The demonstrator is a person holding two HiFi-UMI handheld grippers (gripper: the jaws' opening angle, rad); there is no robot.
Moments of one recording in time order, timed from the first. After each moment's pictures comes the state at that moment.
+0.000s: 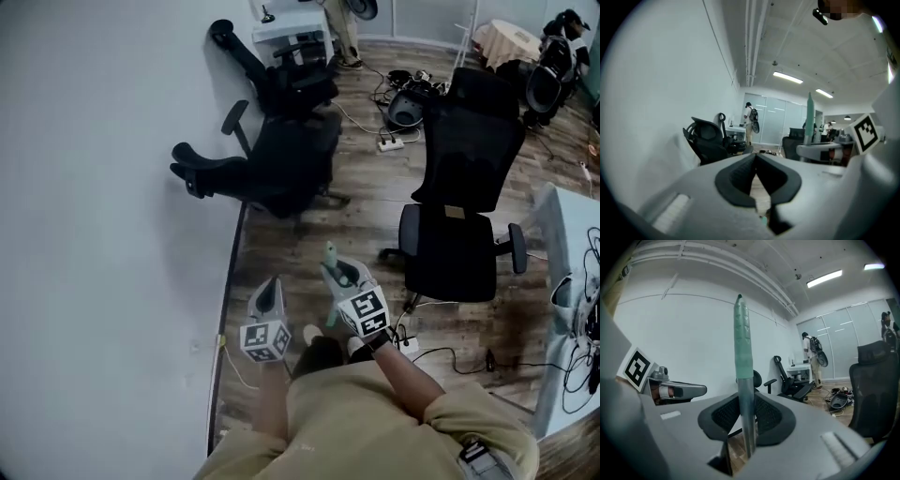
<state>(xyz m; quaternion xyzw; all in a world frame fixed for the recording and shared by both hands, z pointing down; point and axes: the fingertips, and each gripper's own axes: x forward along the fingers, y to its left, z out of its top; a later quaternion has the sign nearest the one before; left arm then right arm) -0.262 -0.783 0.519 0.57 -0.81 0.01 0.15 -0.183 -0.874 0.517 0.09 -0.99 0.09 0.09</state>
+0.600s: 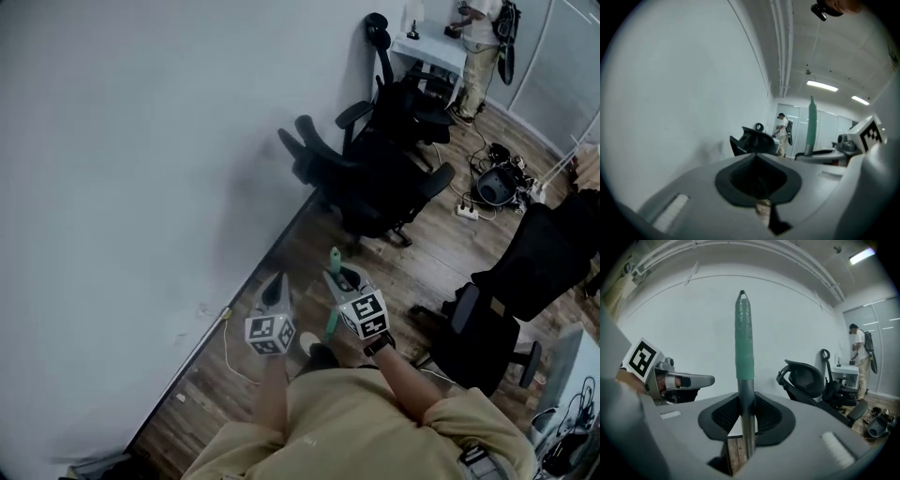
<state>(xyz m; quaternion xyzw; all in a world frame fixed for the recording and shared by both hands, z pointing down) -0.468 -0.660 0.517 0.40 -0.91 -0.06 0.13 -0.425 -0.757 0.526 -0.12 -0.98 0.01 0.15</state>
